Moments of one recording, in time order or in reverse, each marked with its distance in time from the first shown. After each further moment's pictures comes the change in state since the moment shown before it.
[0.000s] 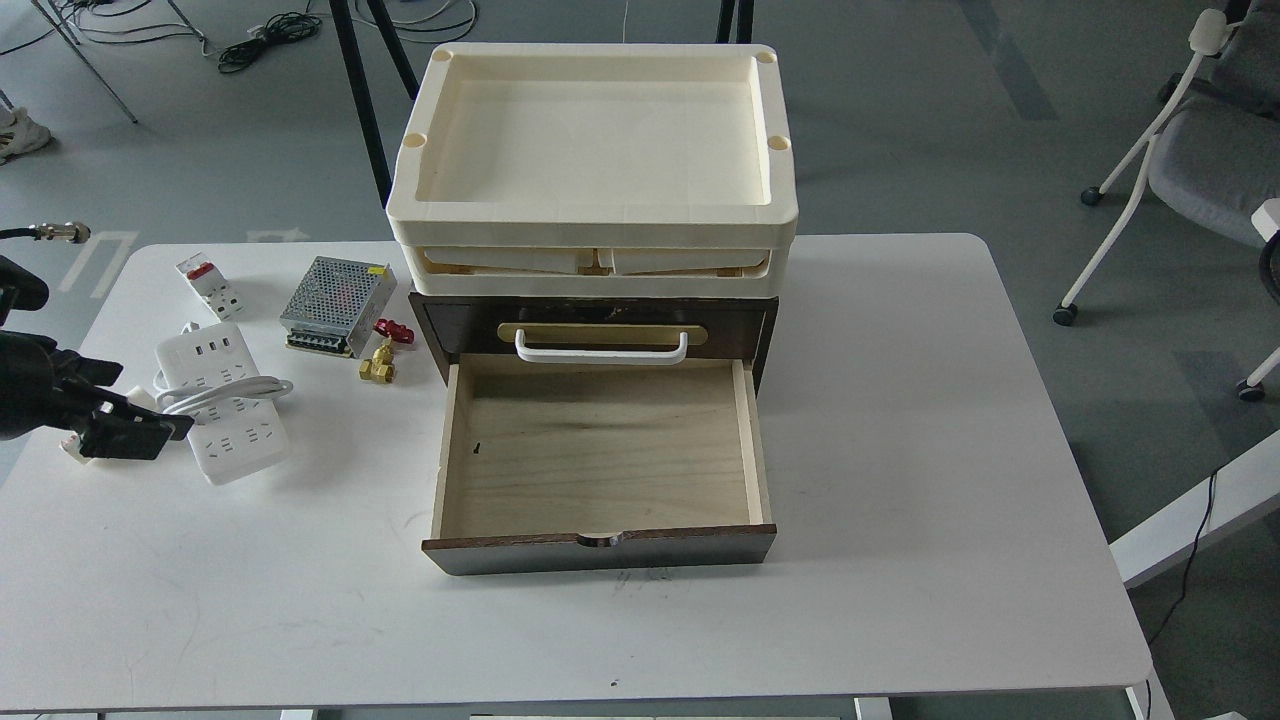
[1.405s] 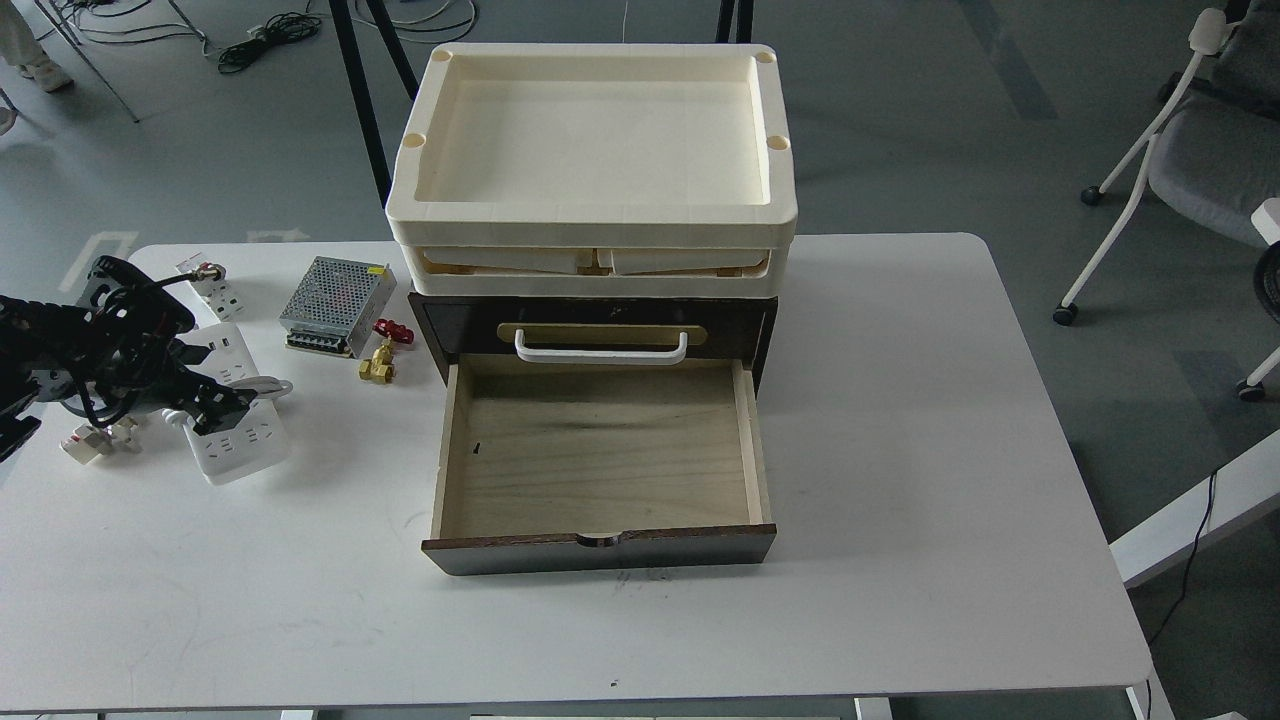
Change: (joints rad) left arm 0.006 -0.496 0.194 0.688 0.038 0.336 0.000; right arm -0.025 0.002 0.003 0.000 0.000 0.000 0.000
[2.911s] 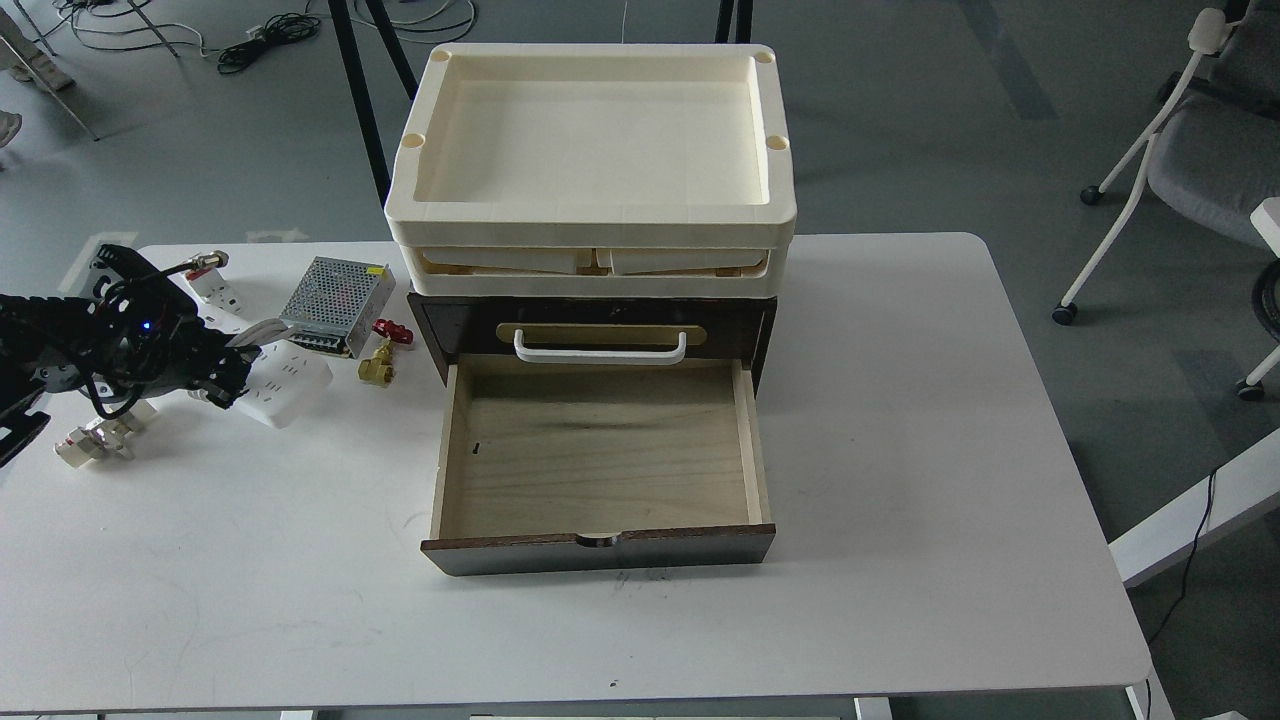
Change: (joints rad) left arm -0.009 0.011 -0.007 0.019 -0.049 0.139 0.000; right arm -0.027 0.000 0.003 -0.001 0.000 0.000 0.000
